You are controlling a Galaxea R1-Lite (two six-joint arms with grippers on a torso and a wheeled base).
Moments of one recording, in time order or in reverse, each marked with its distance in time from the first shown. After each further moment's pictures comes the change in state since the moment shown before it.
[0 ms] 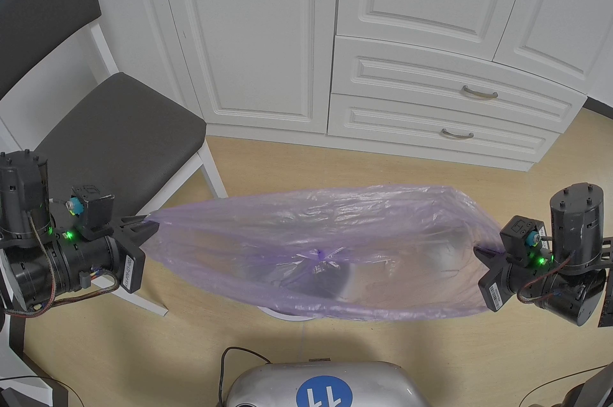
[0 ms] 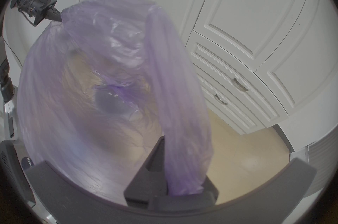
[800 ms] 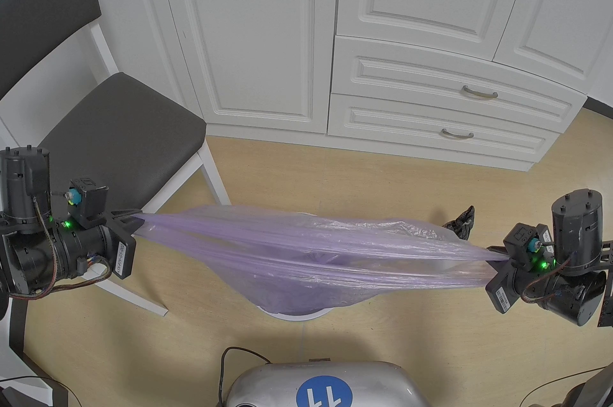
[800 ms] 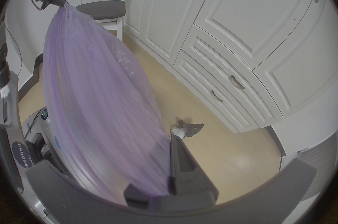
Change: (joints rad) left arm 0.134 0.044 -0.013 -0.003 -0.007 0.030; right arm -0.070 -0.006 0.042 -0.001 -0.006 -0.084
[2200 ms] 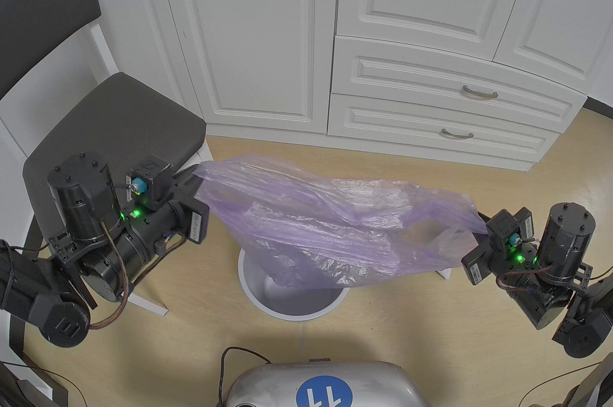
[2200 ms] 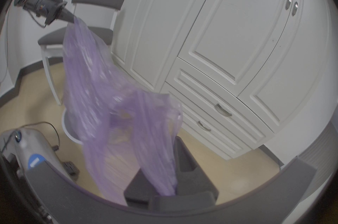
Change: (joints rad) left arm -0.229 0.323 0.076 -0.773 0.174 -0.033; right arm -0.019 0.271 0.206 -0.899 0.007 -0.165
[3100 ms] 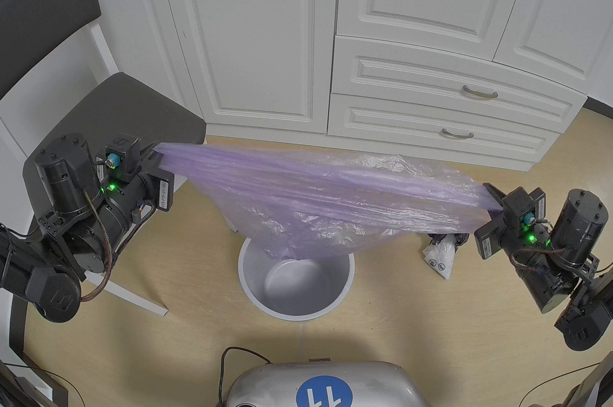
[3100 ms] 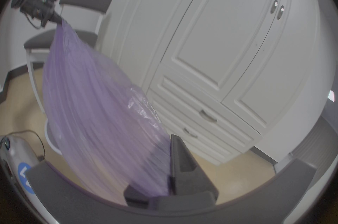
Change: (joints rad) left arm 0.160 0.018 -0.044 -0.037 0.067 0.034; right arm -0.075 0.012 -0.006 -0.154 0.009 -0.039
